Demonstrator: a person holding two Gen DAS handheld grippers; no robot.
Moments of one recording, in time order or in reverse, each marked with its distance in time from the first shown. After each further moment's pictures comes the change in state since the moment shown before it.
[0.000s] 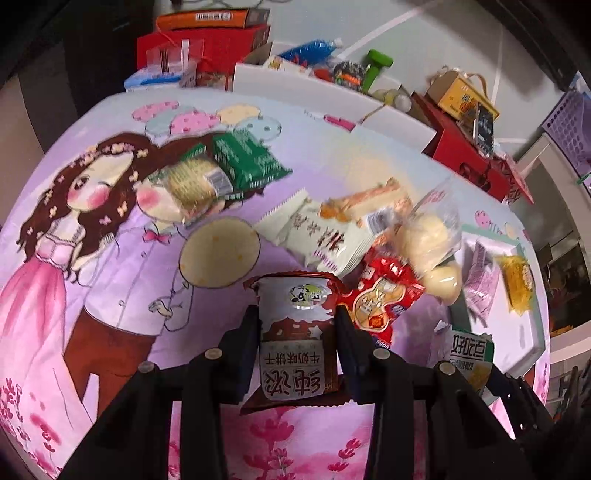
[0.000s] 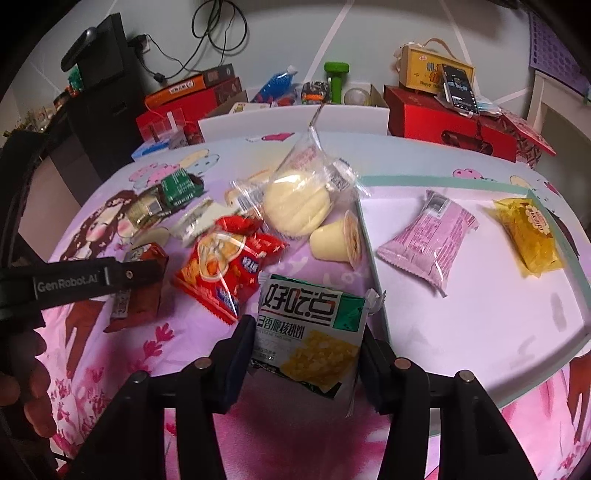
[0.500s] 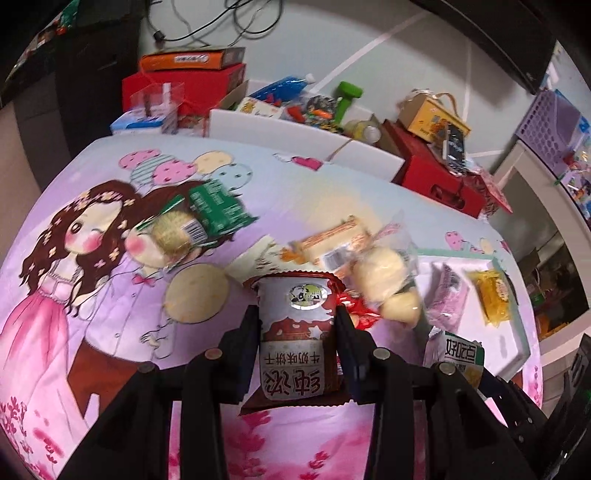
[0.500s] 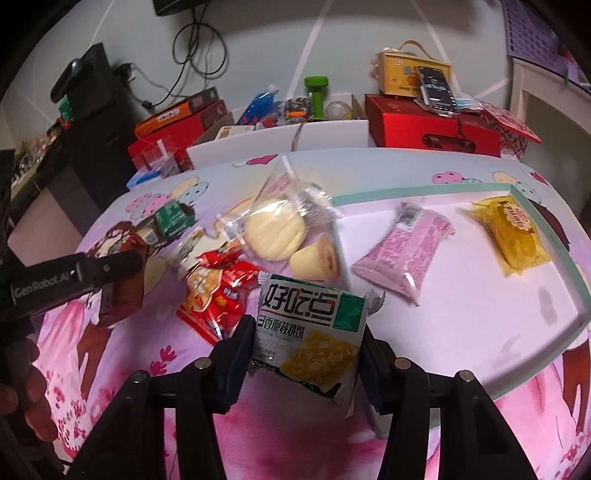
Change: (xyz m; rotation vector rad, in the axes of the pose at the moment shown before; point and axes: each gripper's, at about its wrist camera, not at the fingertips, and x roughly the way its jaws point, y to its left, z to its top) left arm -0.028 -0.029 0.006 0.062 -0.124 -0.053; right arm -0.020 -0.028 0.011 0.101 -0.051 0.003
